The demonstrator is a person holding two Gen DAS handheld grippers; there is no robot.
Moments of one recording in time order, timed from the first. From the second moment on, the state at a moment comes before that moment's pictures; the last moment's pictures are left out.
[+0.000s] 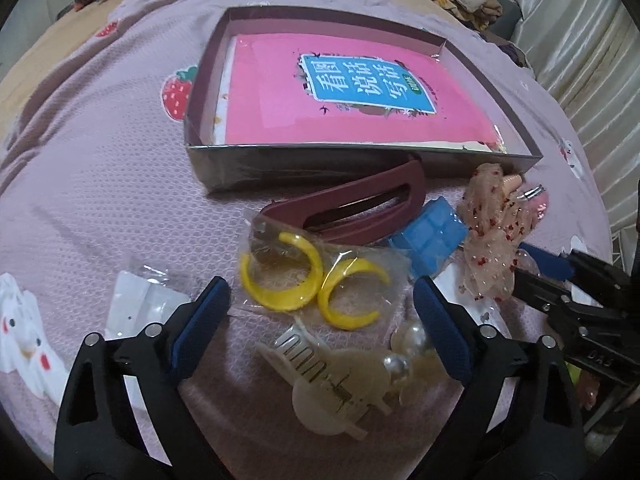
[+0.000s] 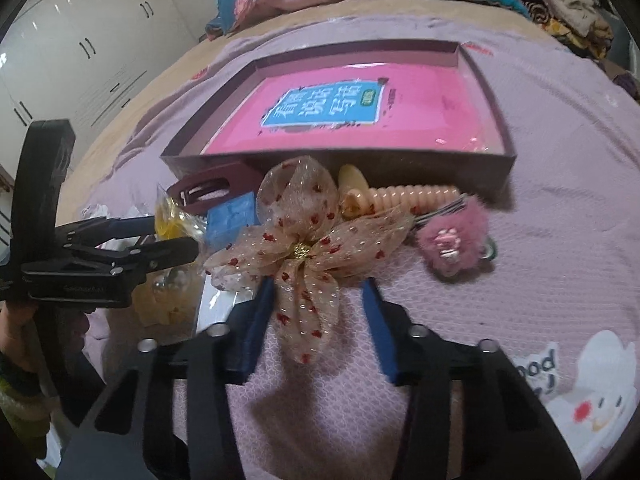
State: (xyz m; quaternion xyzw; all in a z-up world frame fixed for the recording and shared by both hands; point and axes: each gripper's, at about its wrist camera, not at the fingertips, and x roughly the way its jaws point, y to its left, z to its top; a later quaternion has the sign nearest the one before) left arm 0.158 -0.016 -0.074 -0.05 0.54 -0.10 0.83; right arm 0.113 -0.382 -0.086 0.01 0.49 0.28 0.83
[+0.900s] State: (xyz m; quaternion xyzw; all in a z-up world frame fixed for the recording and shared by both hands) left arm 0.144 0.017 -0.022 -0.07 0.49 -0.07 0.87; right arm 0.088 -0.403 -0.025 0.02 0.41 0.31 0.86
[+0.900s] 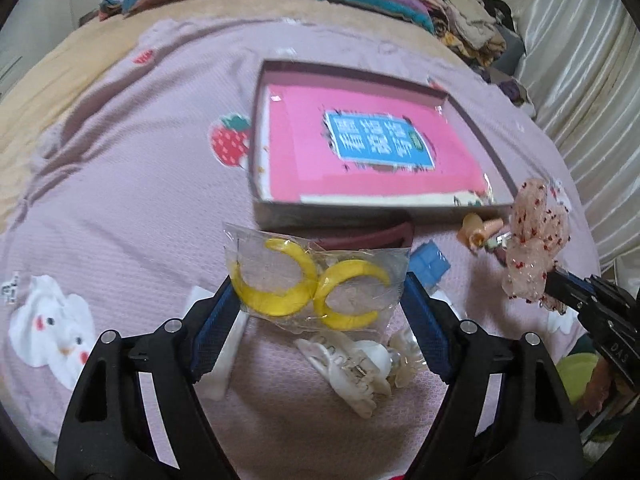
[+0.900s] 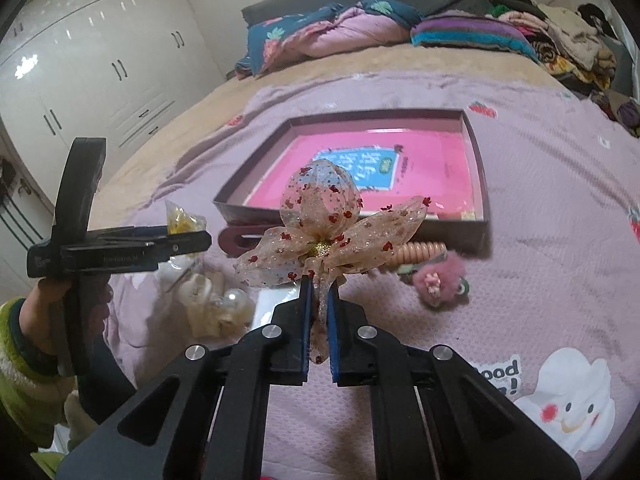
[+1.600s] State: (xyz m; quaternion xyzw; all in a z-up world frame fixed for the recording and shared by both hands) left arm 0.183 0.030 0.031 -0.09 0.43 -0.06 0.89; right arm 0.119 -0.403 0.044 0.01 0.33 0.31 0.89
